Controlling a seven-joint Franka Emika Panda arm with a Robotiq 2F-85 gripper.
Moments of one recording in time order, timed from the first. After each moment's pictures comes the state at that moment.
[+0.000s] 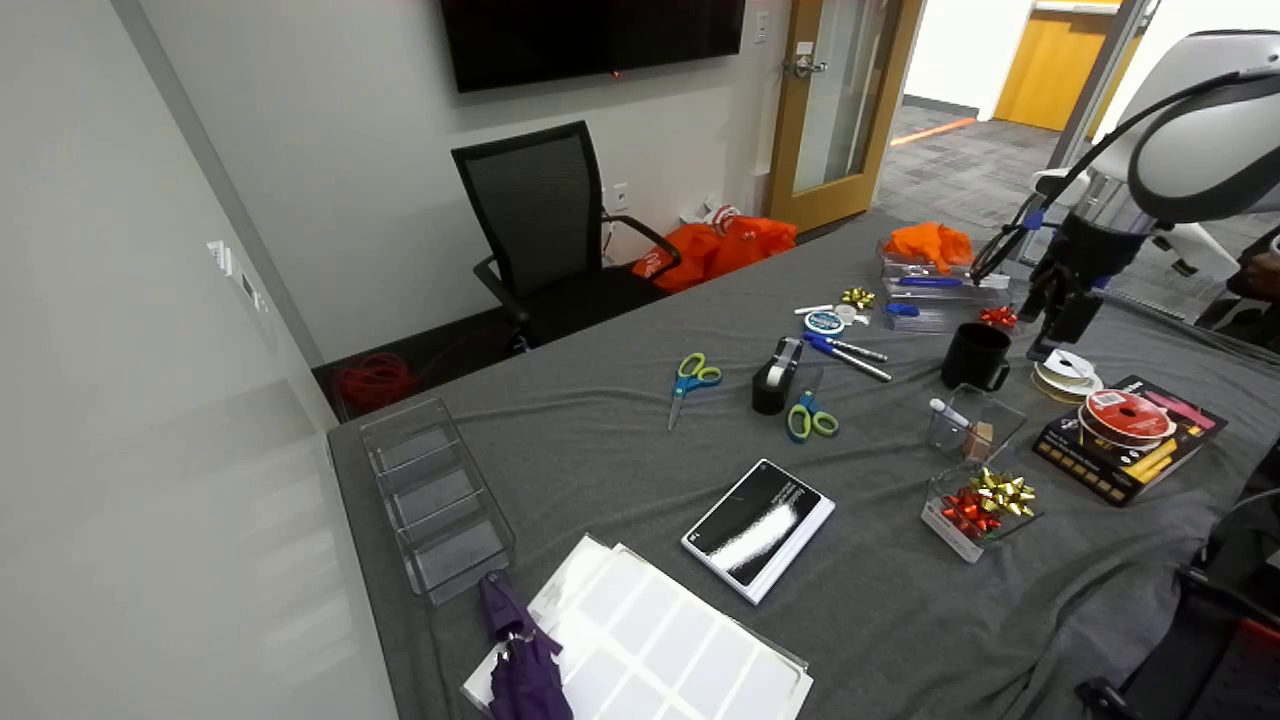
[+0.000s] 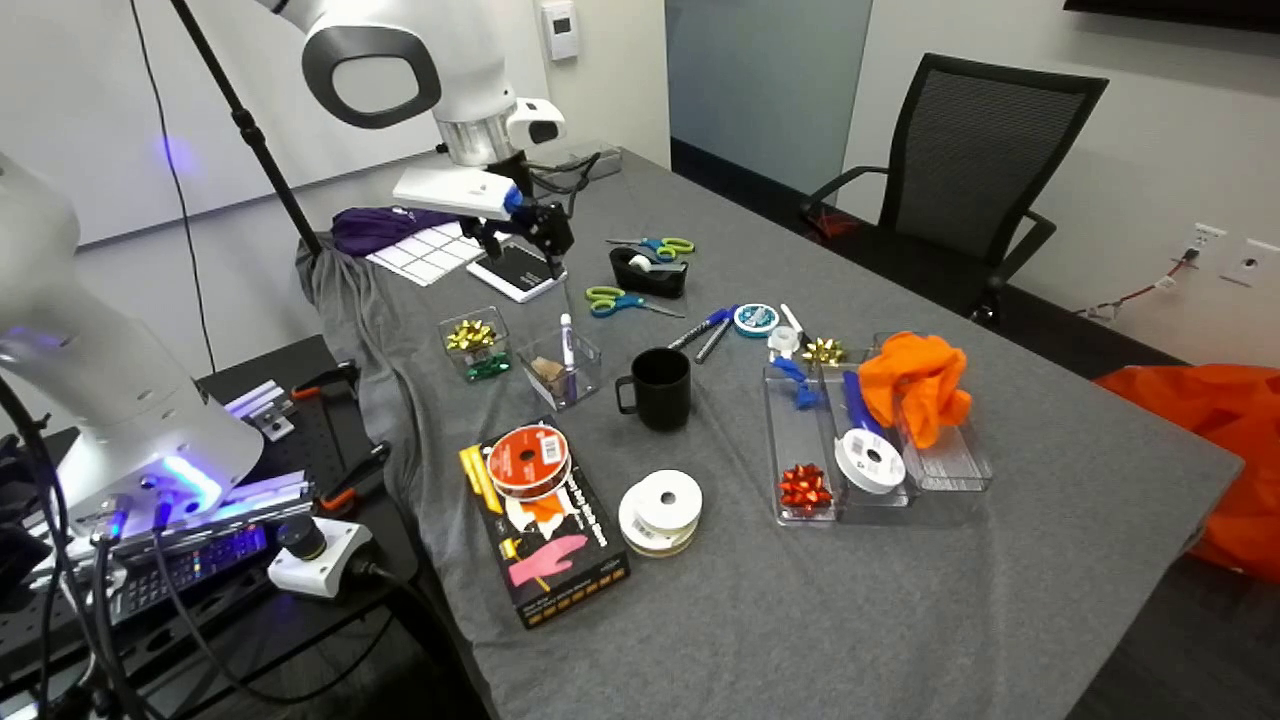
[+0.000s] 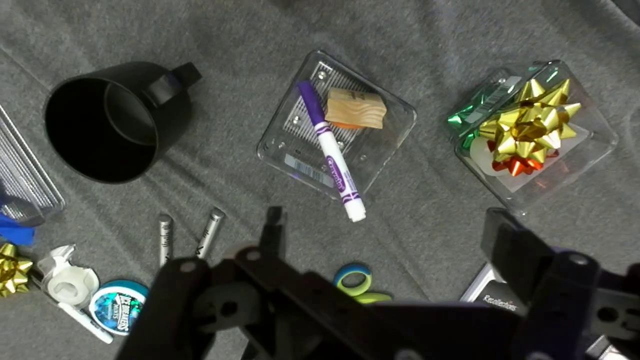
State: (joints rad) arm -0.06 -0.10 -0.20 -2.49 0.06 2.46 -0.91
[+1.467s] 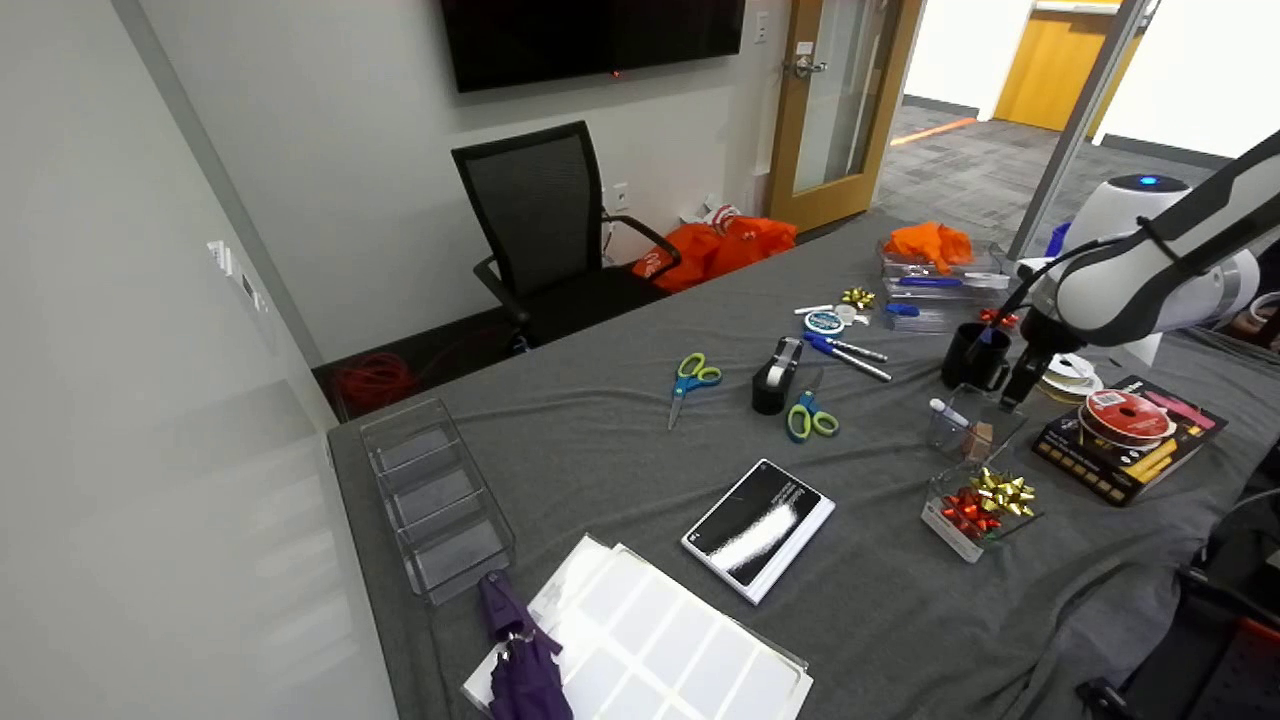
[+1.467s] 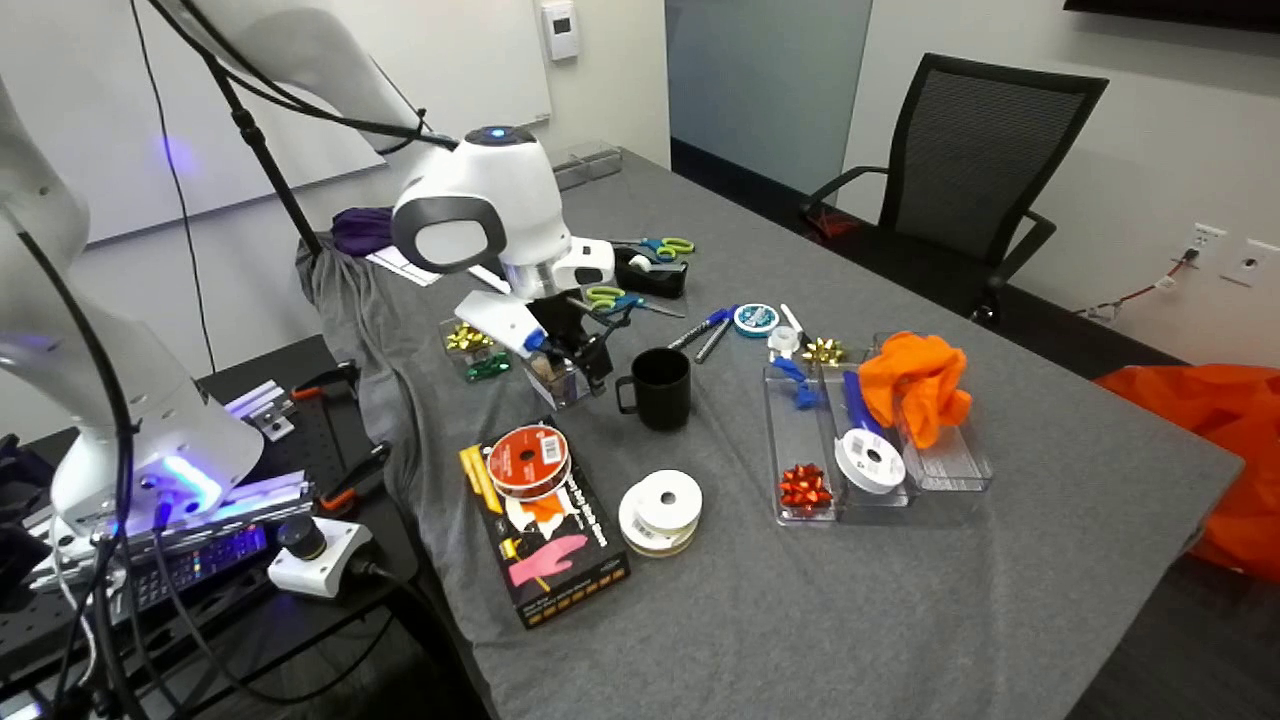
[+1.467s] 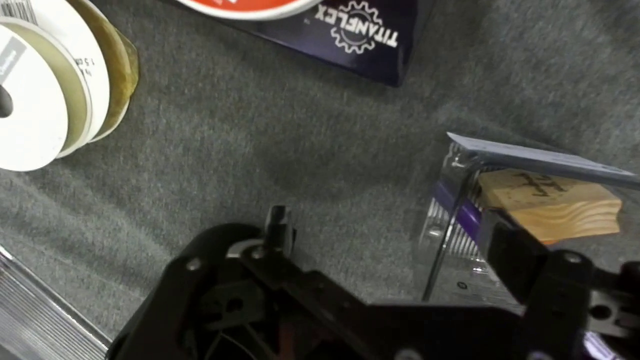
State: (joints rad) arm -0.19 0.32 -0.18 -2.43 -0.01 2.85 -0.59
